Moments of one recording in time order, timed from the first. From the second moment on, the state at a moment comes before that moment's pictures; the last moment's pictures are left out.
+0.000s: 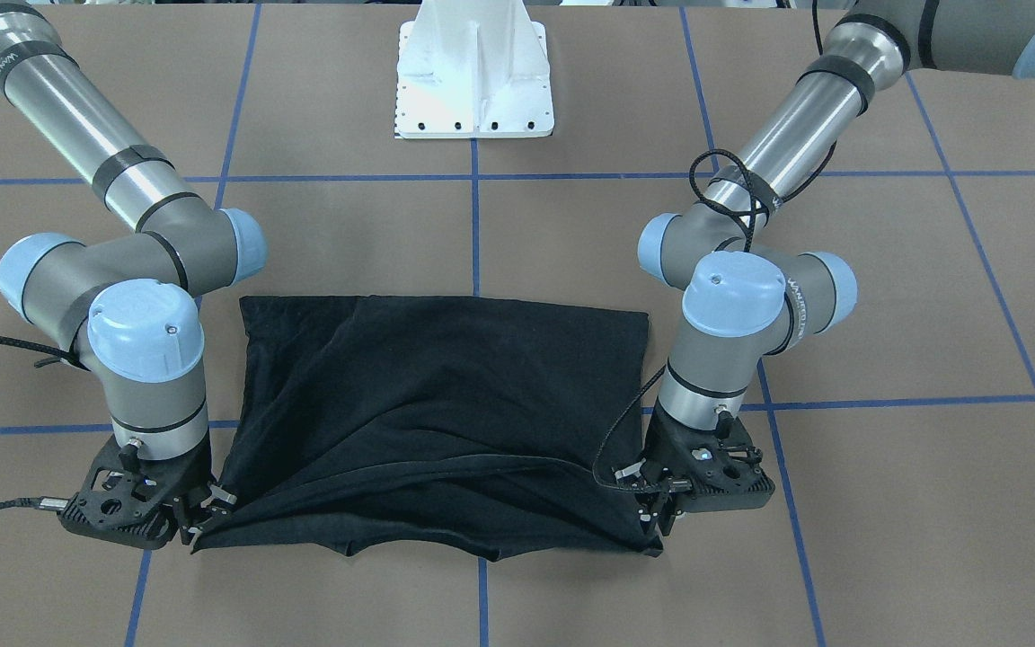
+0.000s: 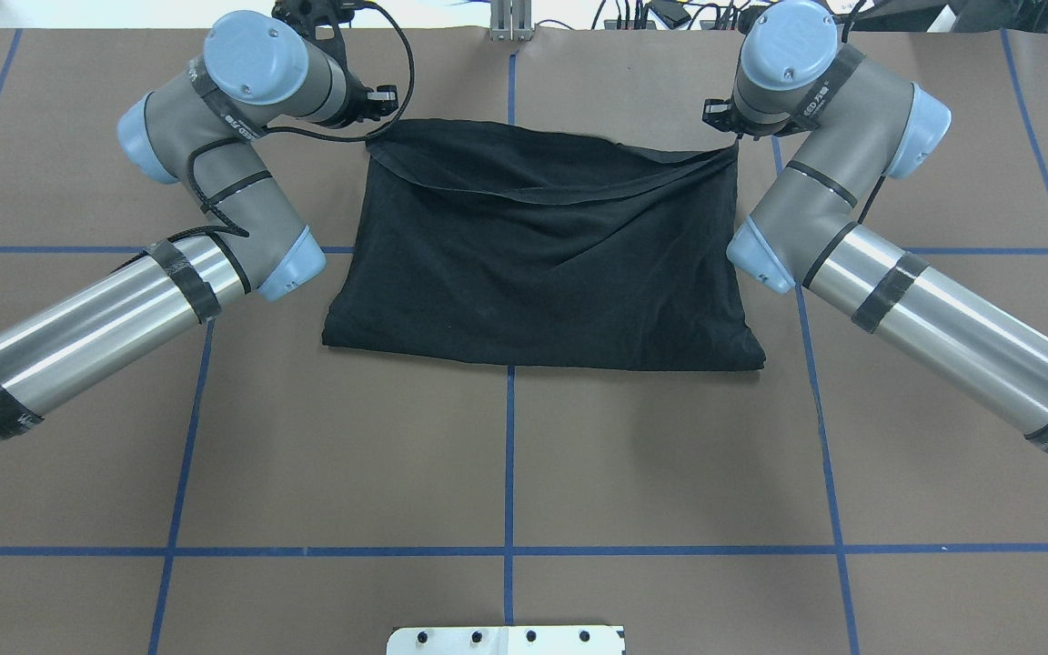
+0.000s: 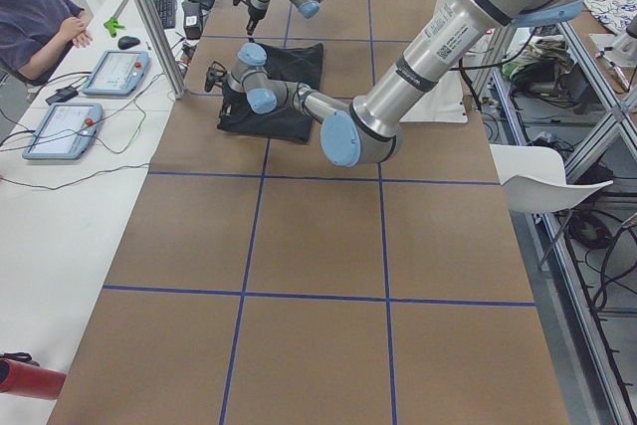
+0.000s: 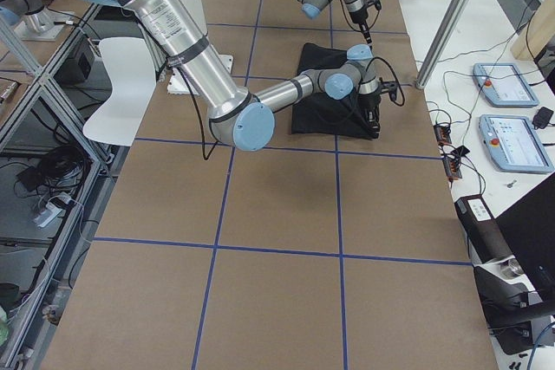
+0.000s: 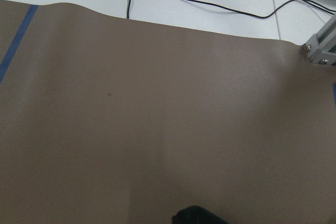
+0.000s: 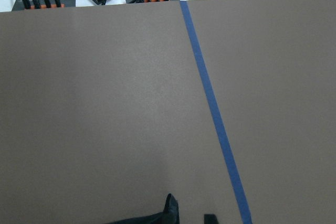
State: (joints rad) left arm -0.83 -2.41 -1.06 -2.27 -1.71 -1.10; right arm 0.88 -0.86 1.21 -1.28 1.69 1.07
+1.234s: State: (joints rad) left arm -0.60 -2.02 -1.55 -2.31 -1.72 -1.17; right arm 0.90 -1.00 1.47 -1.28 1.83 0.96
